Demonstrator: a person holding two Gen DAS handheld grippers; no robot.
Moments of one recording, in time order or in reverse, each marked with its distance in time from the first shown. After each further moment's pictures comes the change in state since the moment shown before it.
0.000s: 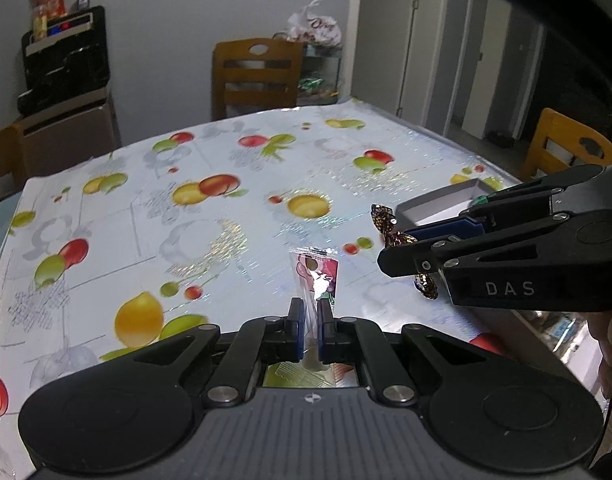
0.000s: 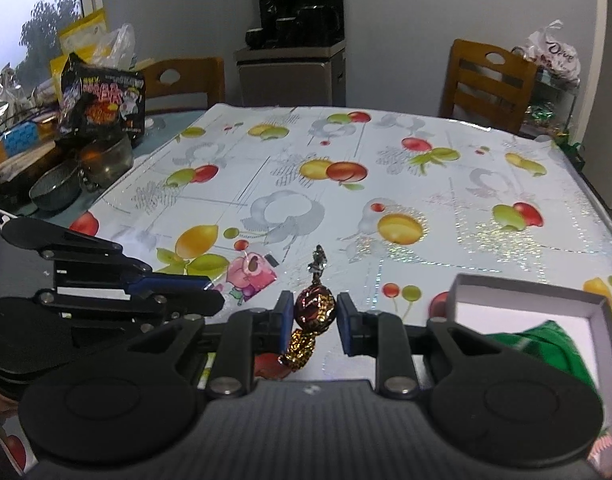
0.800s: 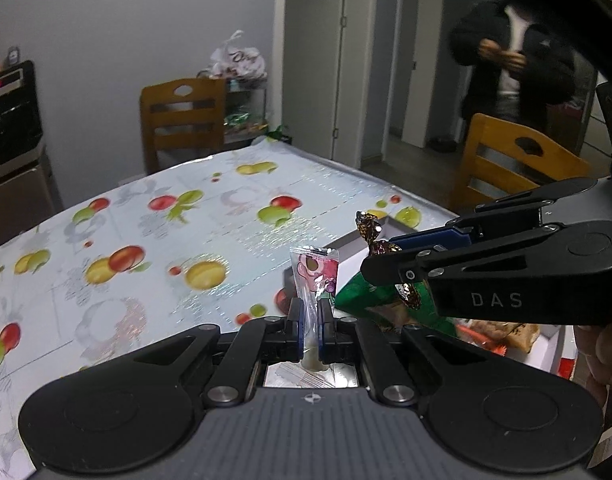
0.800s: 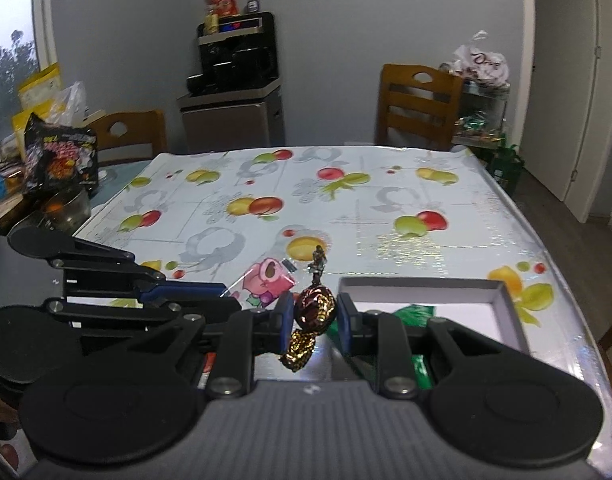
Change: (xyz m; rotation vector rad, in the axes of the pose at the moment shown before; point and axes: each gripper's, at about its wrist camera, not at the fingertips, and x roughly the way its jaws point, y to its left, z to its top) left arm 0.010 -0.079 0.042 0.132 -0.080 -0.142; right arm -0.086 -0.063 -0.020 0.113 -0.106 -0.135
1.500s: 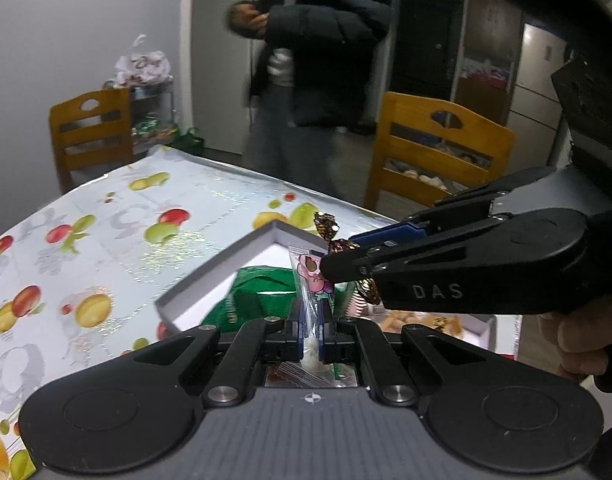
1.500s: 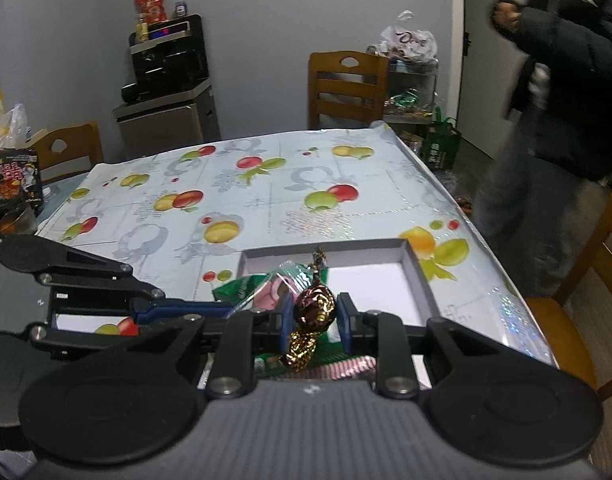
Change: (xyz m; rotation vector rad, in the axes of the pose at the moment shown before) left arm 0.038 -0.066 0.011 0.137 0.026 -0.218; right arm -0.035 -0.064 -0.030 0.121 0.023 -0.151
